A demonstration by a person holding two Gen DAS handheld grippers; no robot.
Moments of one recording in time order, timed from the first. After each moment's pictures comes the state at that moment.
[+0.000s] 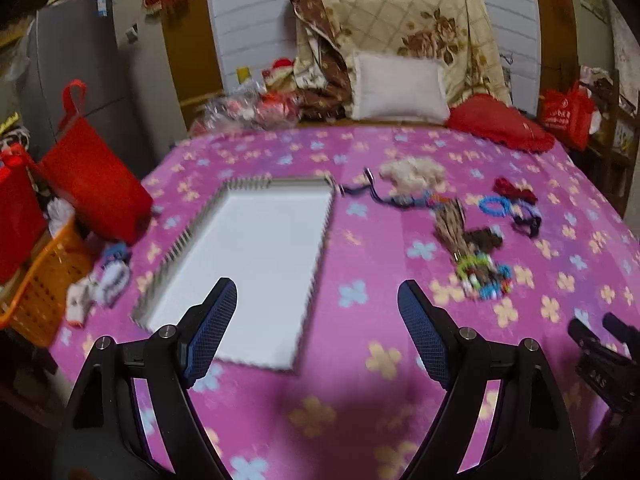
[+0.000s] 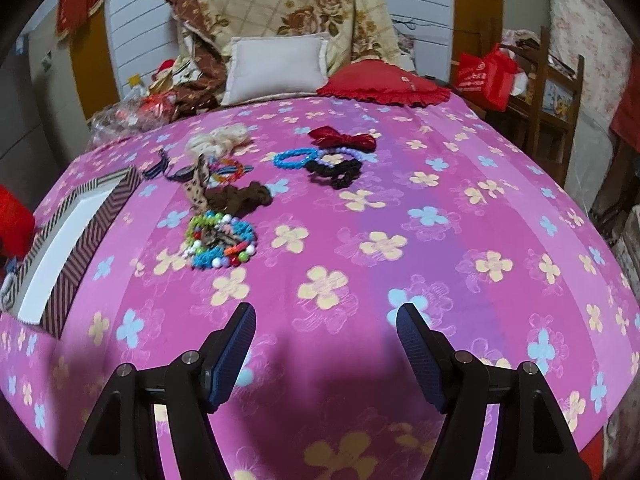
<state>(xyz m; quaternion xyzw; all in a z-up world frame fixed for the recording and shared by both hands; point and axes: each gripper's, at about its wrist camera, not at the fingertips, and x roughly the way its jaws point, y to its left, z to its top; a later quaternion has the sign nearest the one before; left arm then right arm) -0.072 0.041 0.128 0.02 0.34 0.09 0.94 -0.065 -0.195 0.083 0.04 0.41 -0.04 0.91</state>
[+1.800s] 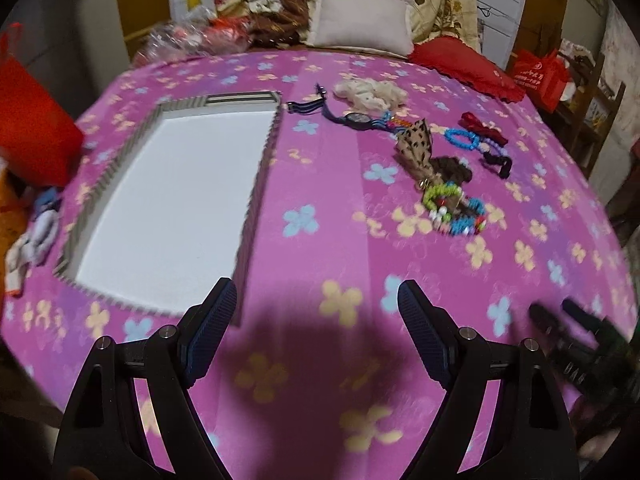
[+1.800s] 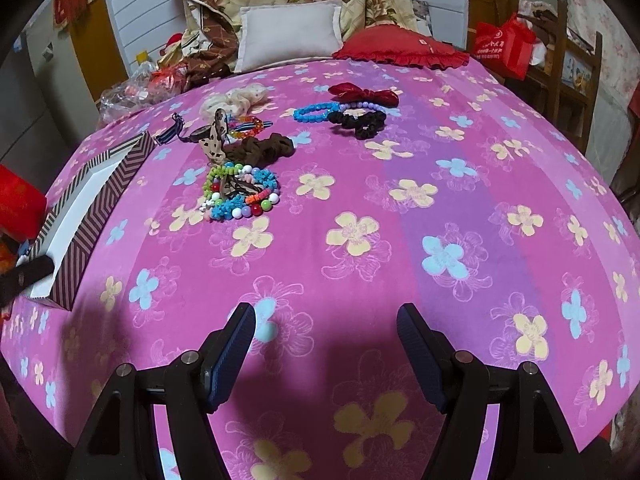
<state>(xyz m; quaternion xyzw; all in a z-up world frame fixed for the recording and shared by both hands) -0.033 0.044 0.087 -0.03 0.46 -0.02 0.89 -0.071 -0.188 0.060 0.06 0.46 -0.01 0.89</state>
